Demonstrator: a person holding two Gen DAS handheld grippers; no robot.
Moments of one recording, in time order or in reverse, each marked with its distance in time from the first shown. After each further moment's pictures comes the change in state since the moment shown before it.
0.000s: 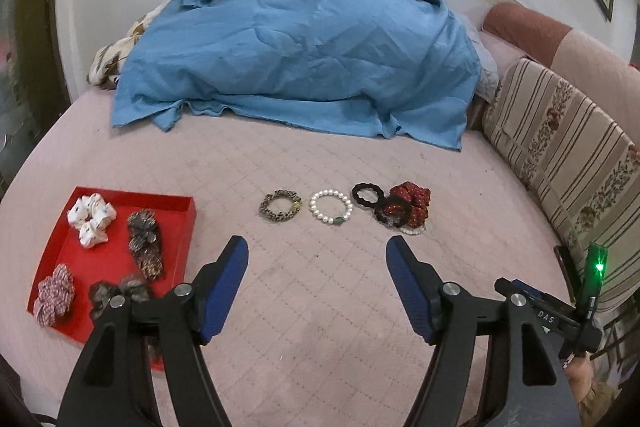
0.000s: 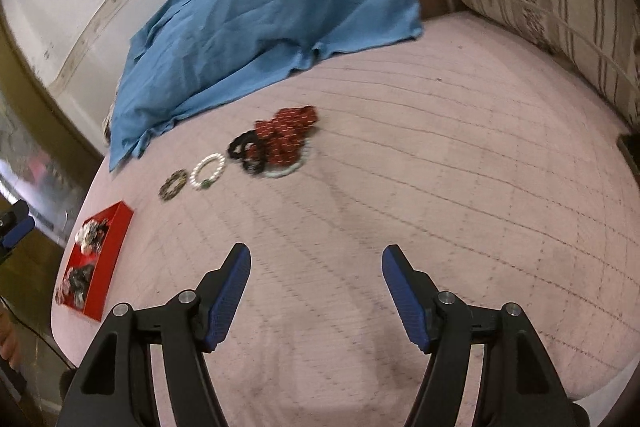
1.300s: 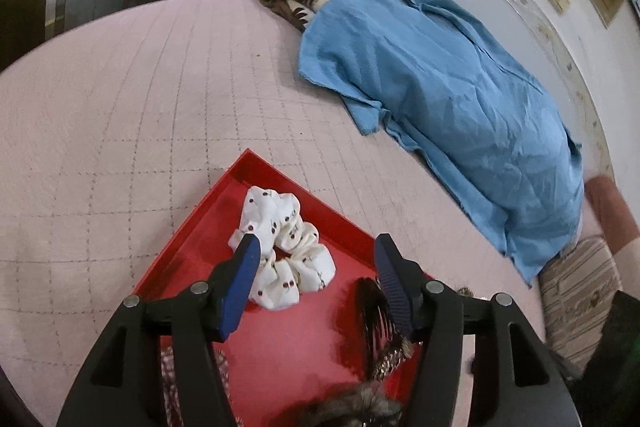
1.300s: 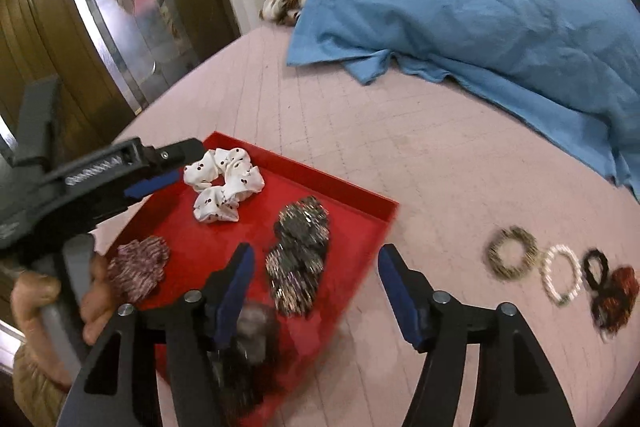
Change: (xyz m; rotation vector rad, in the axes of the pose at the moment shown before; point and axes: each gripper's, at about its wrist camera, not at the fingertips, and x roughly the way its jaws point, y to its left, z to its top) left arm 0.062 0.333 -0.012 -0.561 -0.047 0.049; right arm 0.155 0.408 -0.014 -0.600 0.194 0.221
